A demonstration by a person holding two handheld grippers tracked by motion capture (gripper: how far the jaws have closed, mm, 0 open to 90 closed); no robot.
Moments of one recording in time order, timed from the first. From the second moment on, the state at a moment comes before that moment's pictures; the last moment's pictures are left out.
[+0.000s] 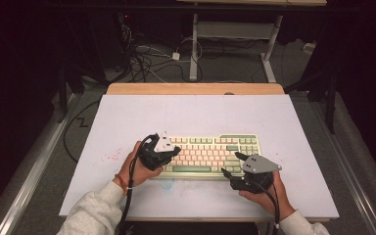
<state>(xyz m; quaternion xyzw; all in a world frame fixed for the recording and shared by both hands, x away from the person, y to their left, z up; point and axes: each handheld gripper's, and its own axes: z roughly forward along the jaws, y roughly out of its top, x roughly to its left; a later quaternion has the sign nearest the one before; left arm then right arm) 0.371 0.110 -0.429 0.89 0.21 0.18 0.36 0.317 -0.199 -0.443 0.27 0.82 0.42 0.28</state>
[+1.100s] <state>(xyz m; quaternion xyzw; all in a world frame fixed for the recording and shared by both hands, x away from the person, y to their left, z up) 0.376 0.108 -0.429 0.89 0.21 0.19 0.37 0.345 -0.180 -0.437 0.26 0.84 0.40 0.25</state>
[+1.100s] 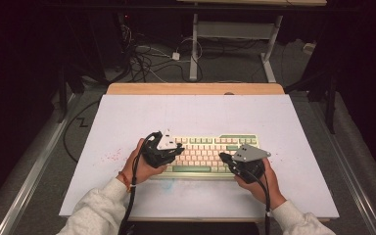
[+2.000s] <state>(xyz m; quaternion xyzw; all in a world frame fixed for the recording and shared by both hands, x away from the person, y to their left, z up) 0.328 0.175 -0.451 0.86 0.25 0.26 0.36 0.396 -0.135 -0.457 0.26 0.88 0.32 0.23</state>
